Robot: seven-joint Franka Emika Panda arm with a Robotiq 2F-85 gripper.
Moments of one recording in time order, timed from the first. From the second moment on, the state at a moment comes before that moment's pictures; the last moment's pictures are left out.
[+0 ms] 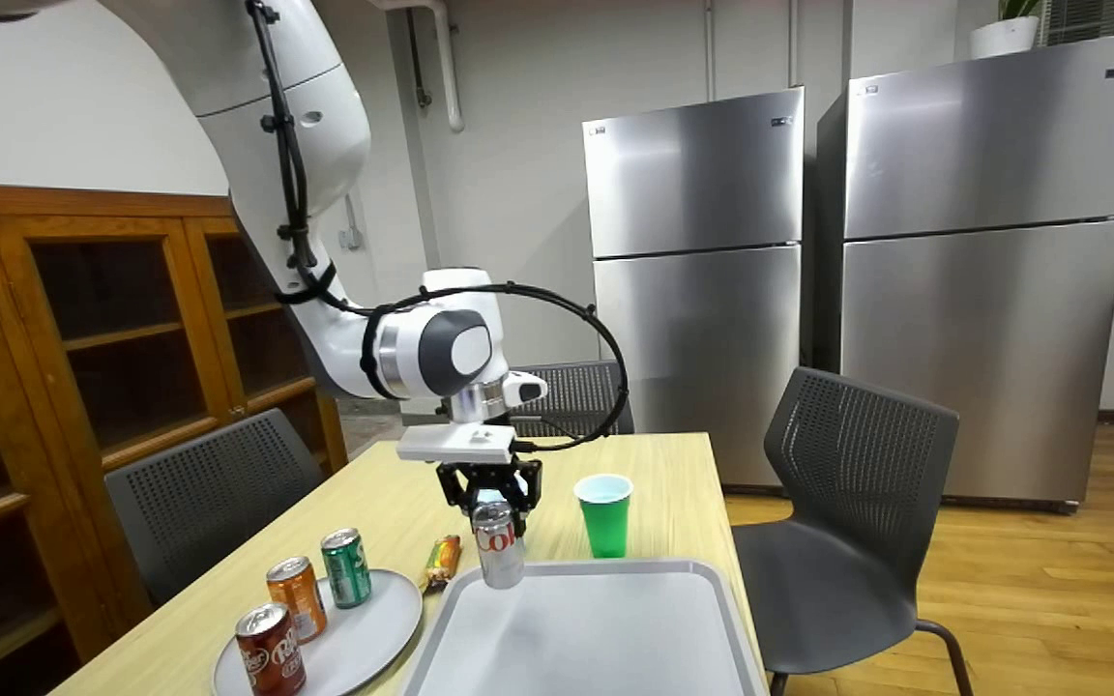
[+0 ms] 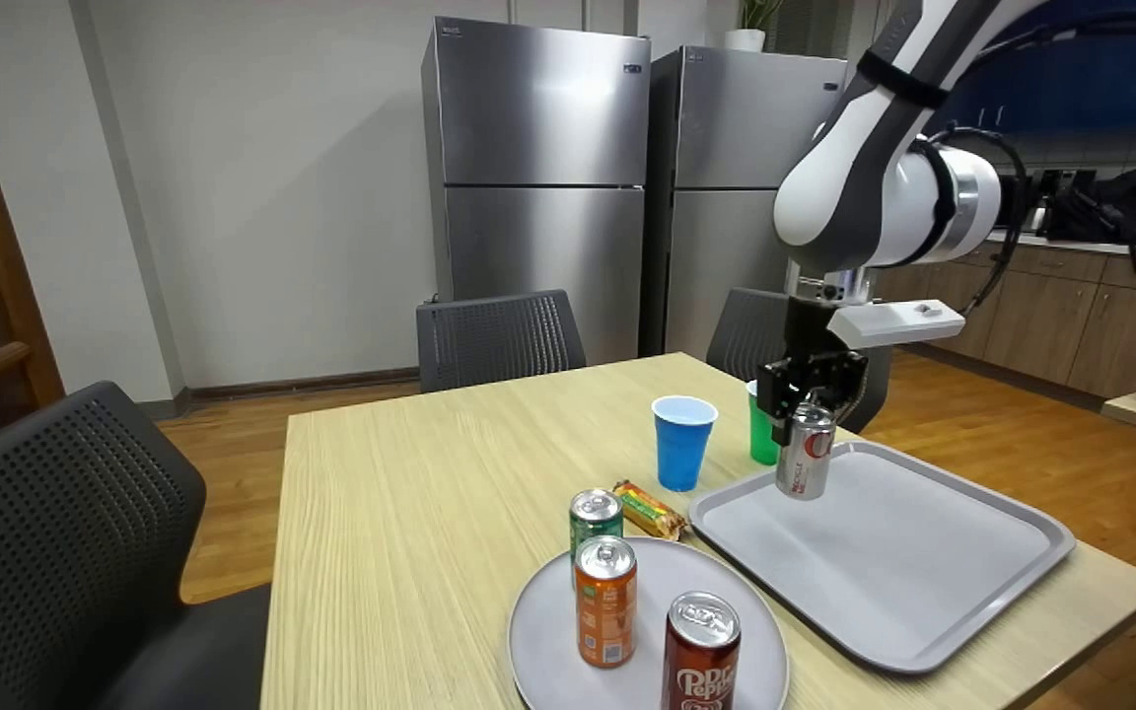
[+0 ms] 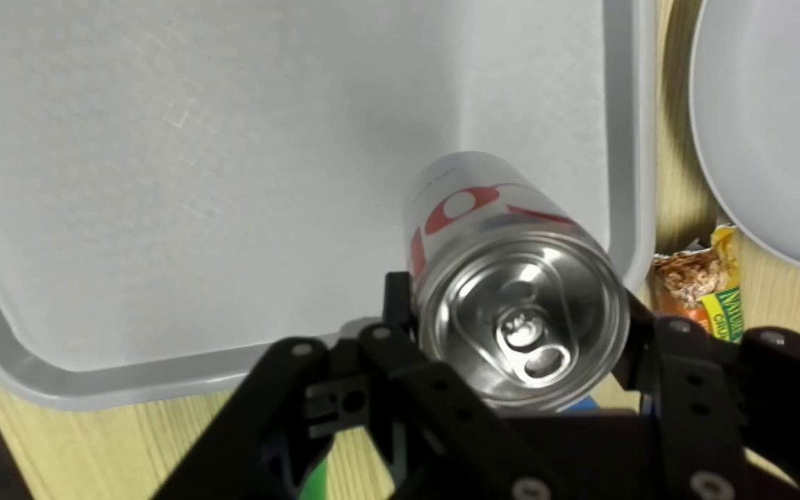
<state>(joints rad) -0.06 0.36 -0.02 -2.29 -0.02 2.70 -0.15</state>
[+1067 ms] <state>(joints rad) -0.22 0.58 -0.07 -1.99 0.05 2.55 -0.17</state>
